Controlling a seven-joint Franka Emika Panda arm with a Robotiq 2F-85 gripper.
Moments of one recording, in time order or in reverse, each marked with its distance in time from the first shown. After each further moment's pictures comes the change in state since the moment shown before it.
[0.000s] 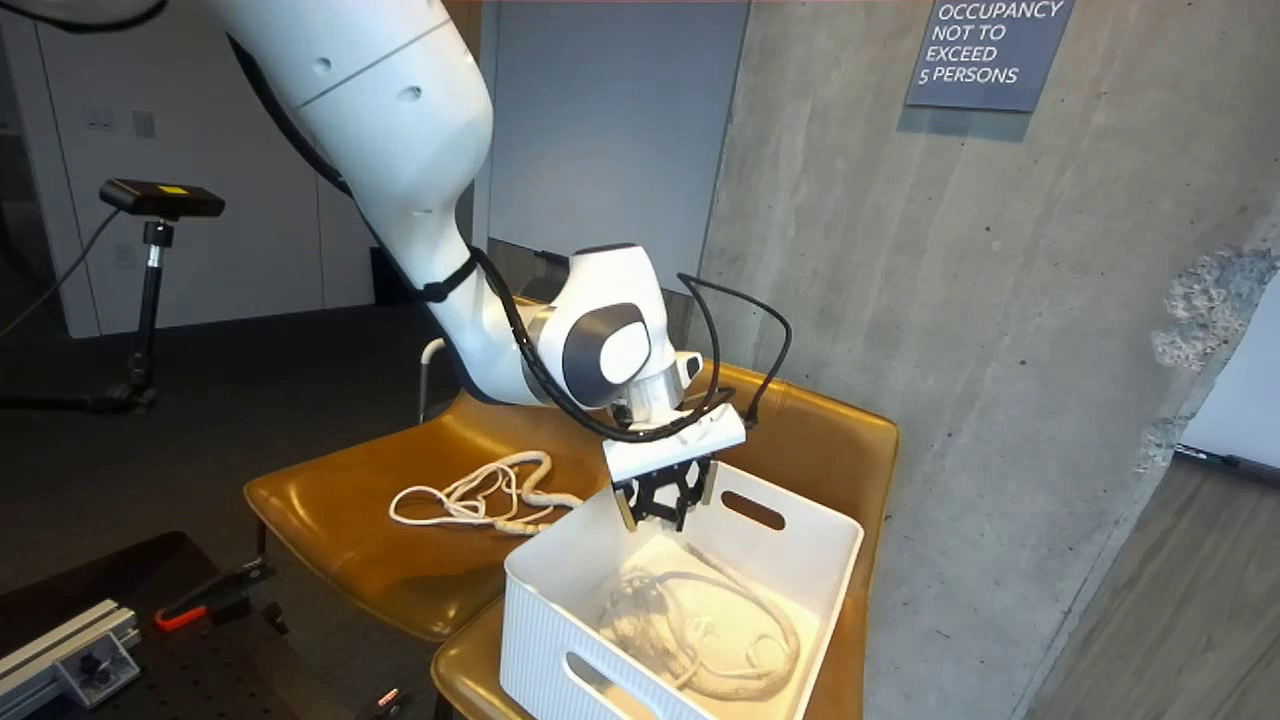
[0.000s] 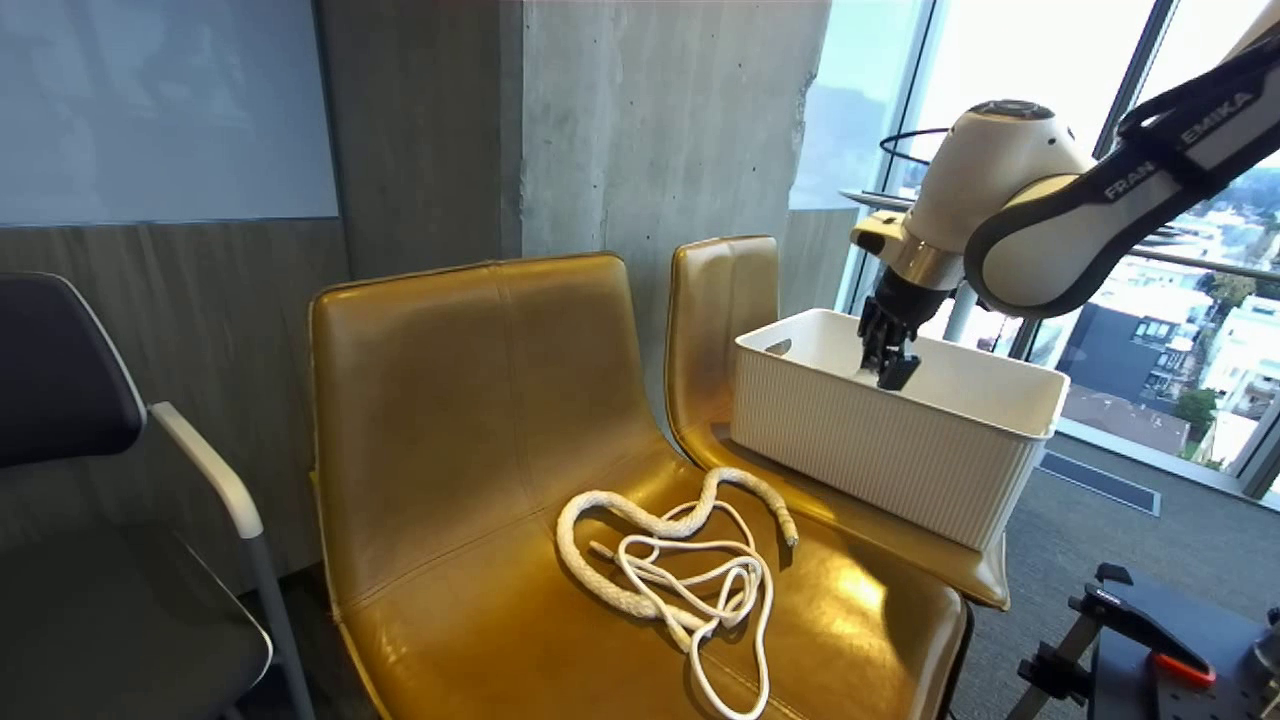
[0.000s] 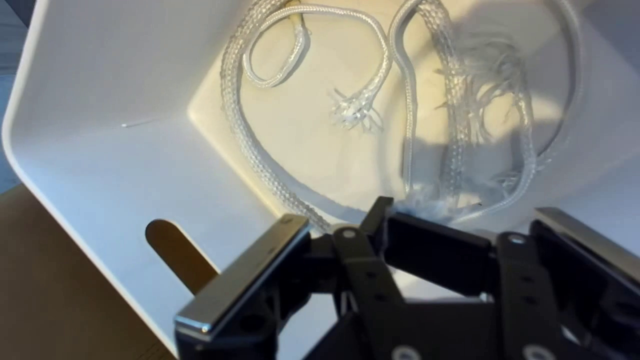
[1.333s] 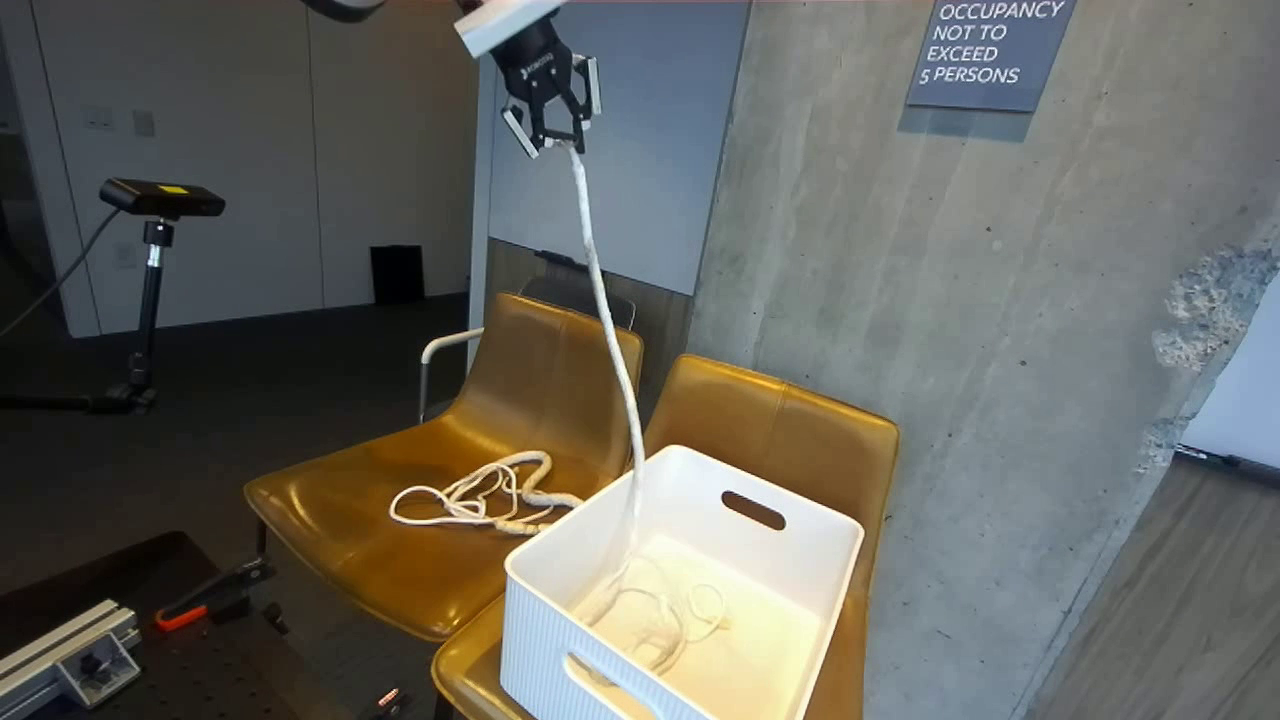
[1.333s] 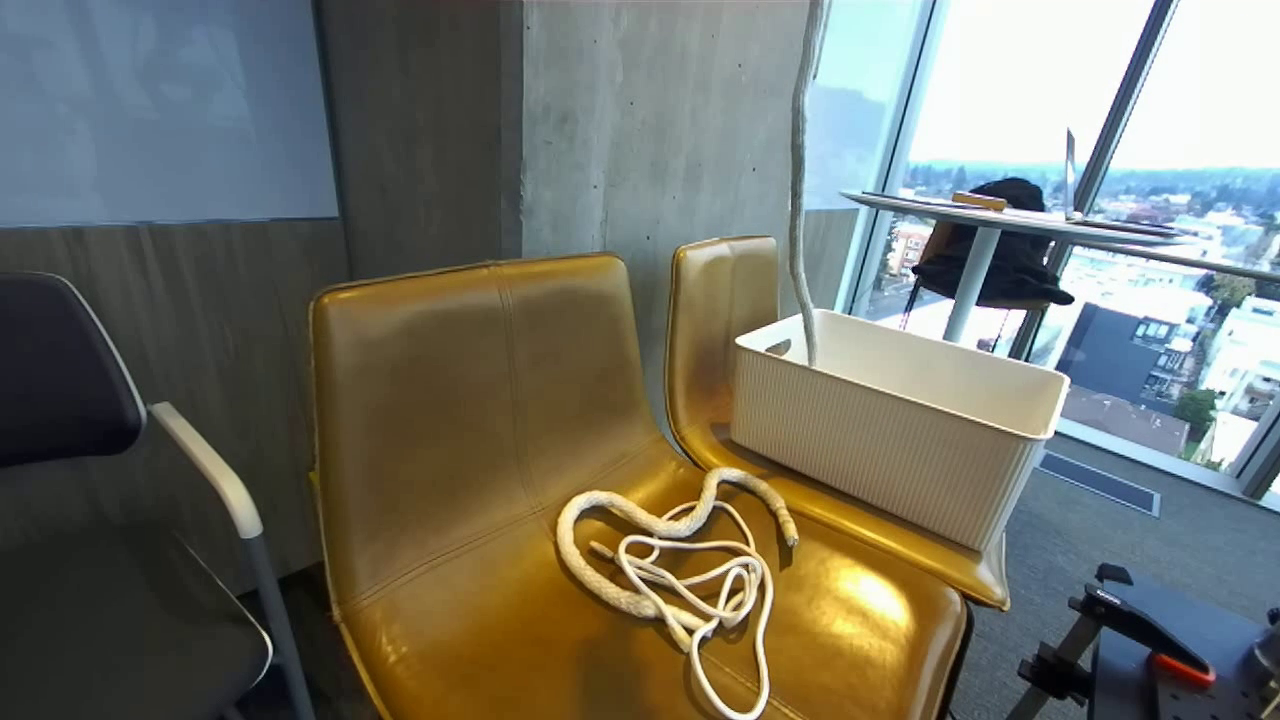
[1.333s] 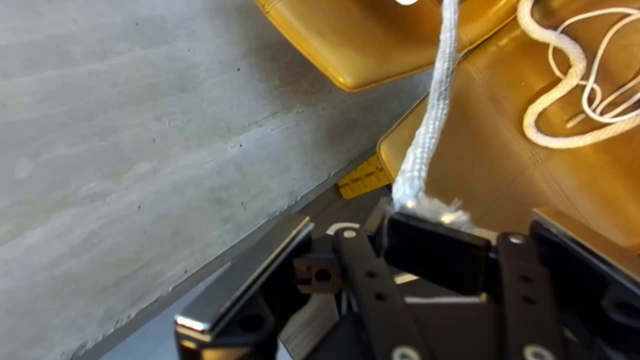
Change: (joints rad) arm 0.238 -0.529 0.216 0.210 -0.096 -0.471 0.216
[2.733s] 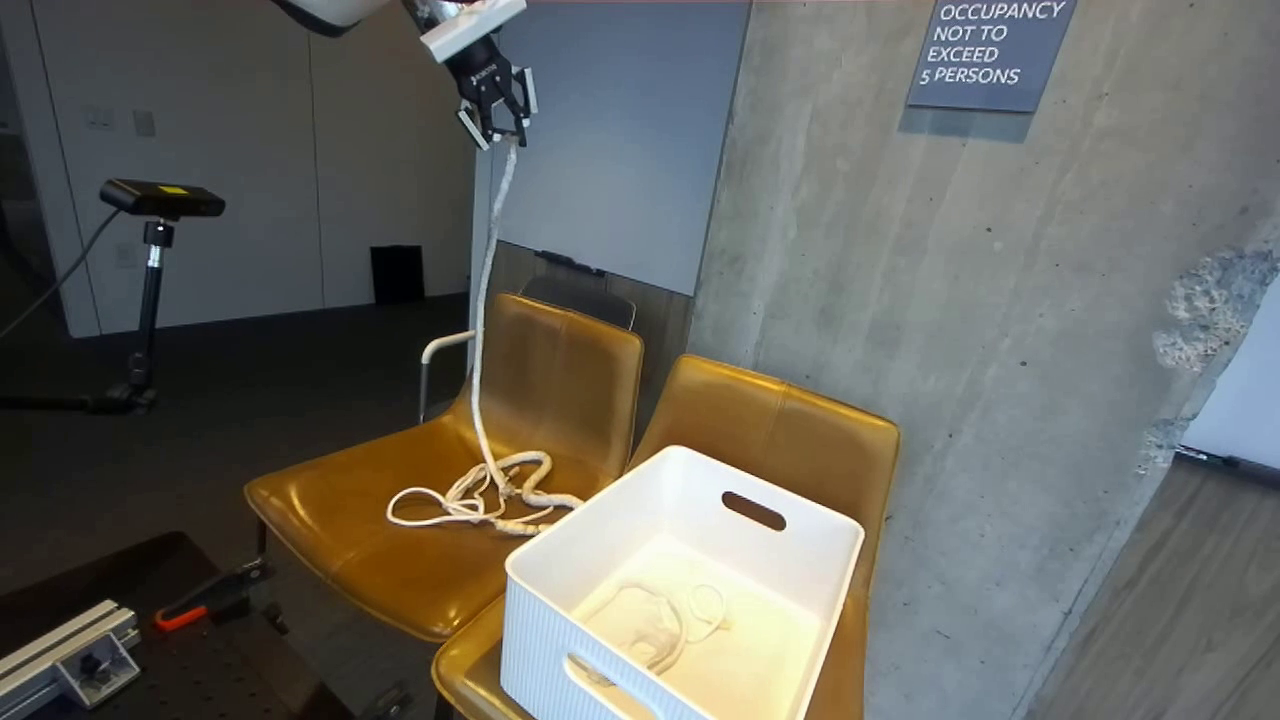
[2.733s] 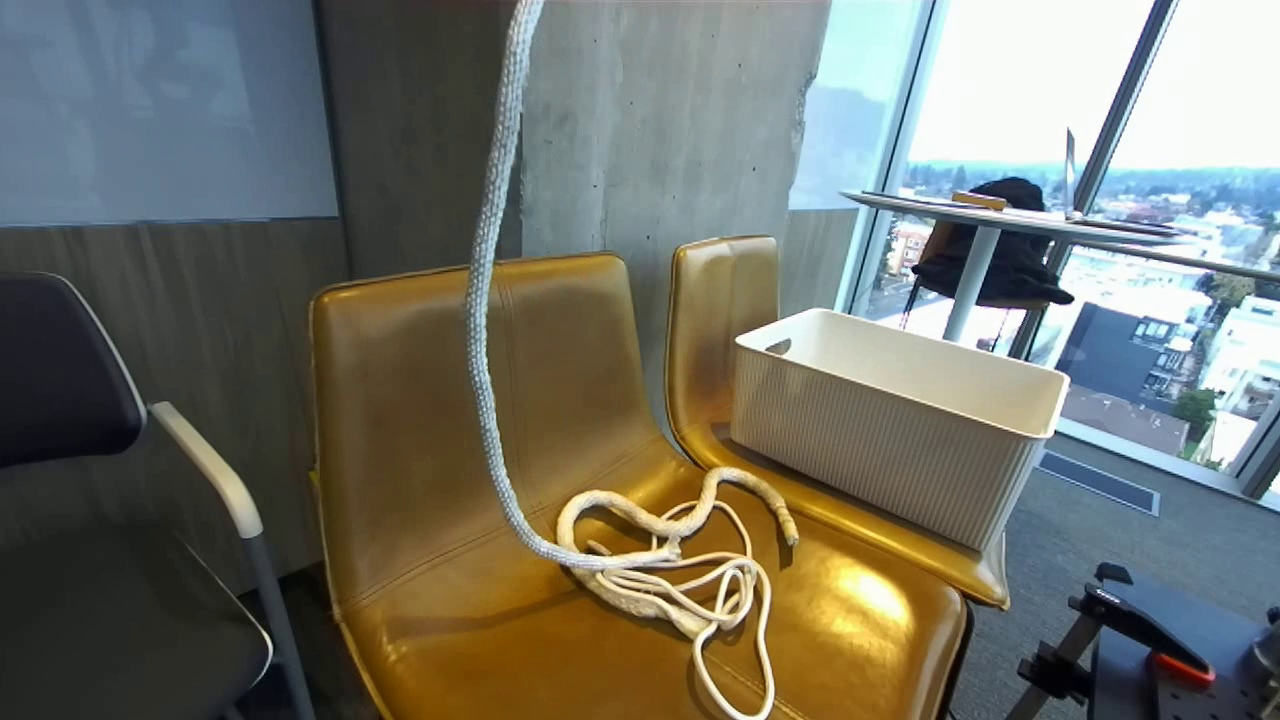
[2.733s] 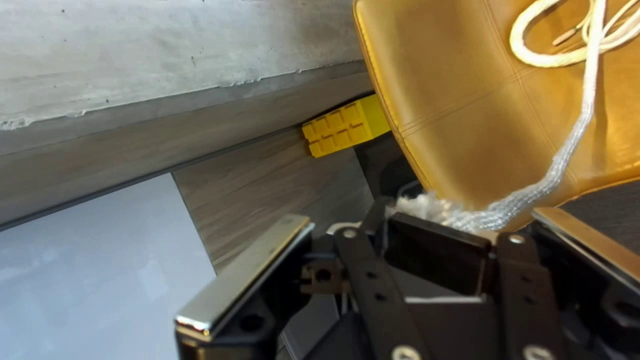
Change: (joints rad) arm 0.199 0.414 0.092 0.571 -0.129 -0.283 0.019
